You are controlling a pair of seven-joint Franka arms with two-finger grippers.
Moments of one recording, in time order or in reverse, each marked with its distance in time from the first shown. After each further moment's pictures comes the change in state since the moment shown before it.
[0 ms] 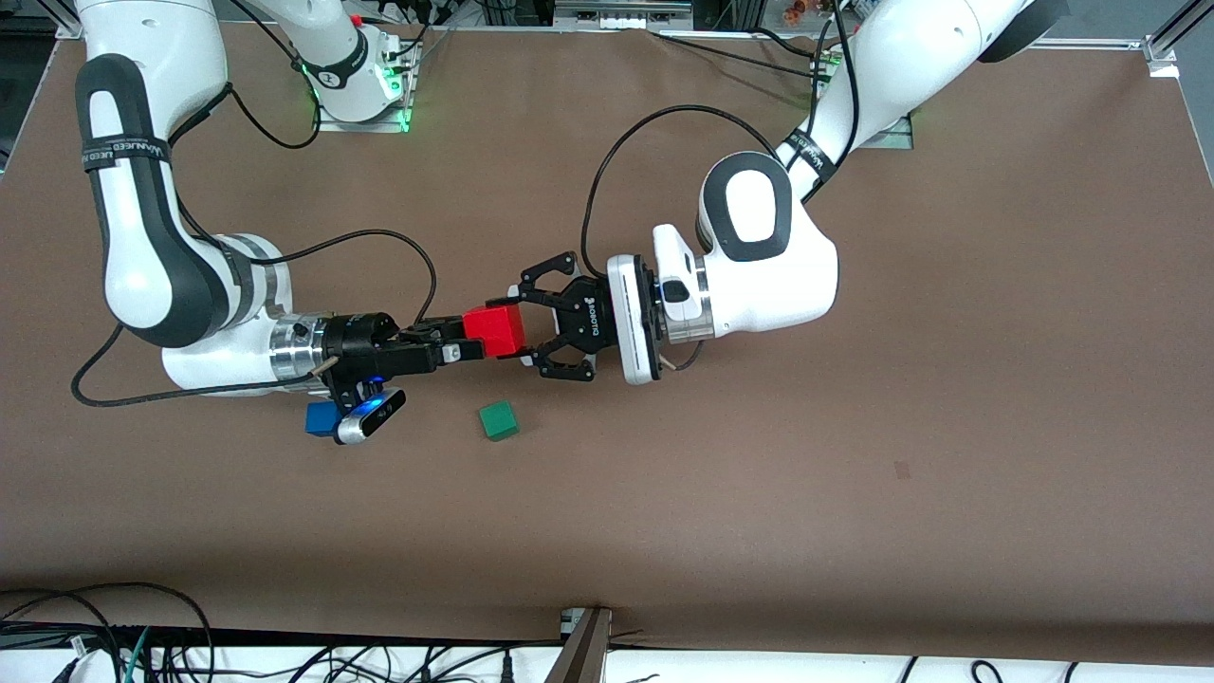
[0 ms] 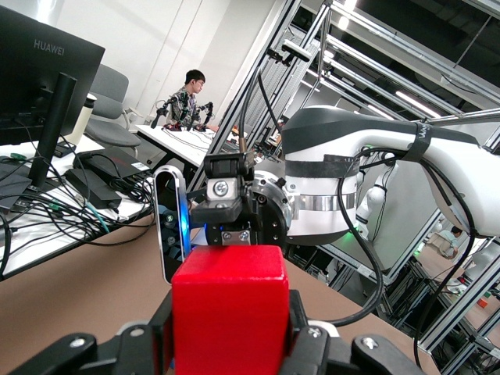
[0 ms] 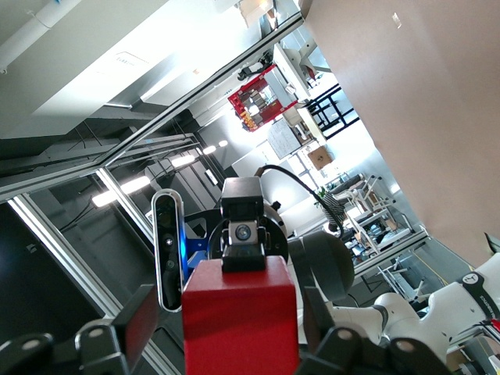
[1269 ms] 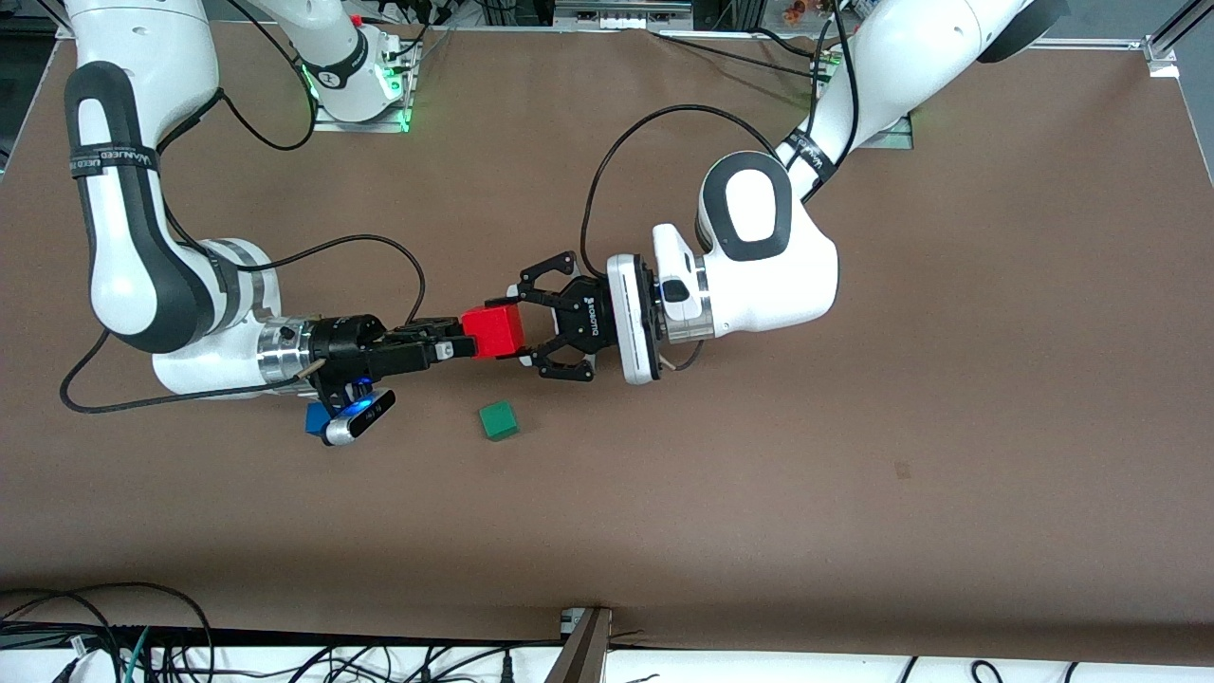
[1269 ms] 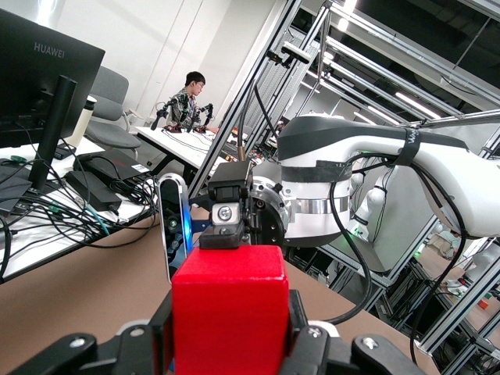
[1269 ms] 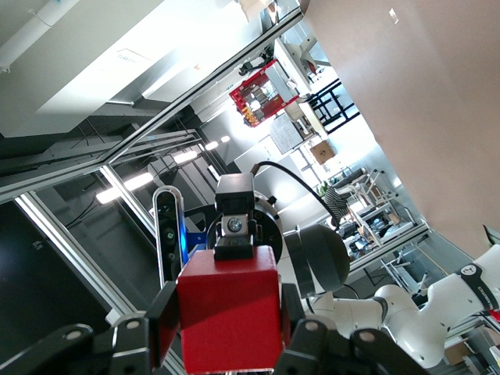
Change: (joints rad) left arm -0.002 0.001 0.001 0.006 -0.001 0.001 0.000; right arm -0.023 0.005 -0.008 -0.013 -0.002 -0.046 -0.001
